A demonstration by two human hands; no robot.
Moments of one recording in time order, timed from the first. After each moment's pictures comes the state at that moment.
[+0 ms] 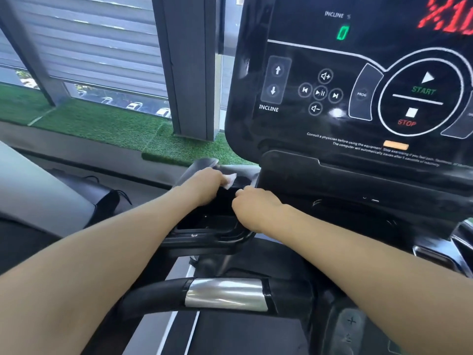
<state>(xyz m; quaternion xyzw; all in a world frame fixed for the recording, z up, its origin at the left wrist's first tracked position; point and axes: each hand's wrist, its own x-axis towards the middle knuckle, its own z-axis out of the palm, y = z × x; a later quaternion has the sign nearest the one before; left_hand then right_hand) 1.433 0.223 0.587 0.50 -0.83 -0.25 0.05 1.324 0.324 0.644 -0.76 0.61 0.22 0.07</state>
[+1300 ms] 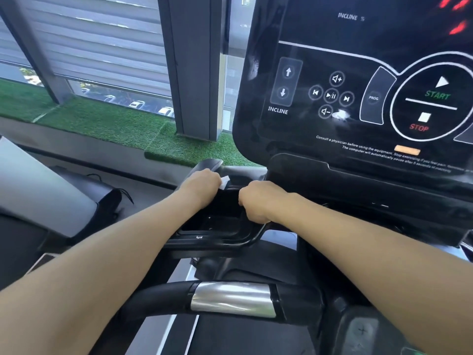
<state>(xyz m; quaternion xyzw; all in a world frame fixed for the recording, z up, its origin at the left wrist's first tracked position) 1.448 0.218 0.579 0.55 -0.82 -0.16 0.05 1.316 0.302 0.644 -0.77 0.60 0.20 0.08</state>
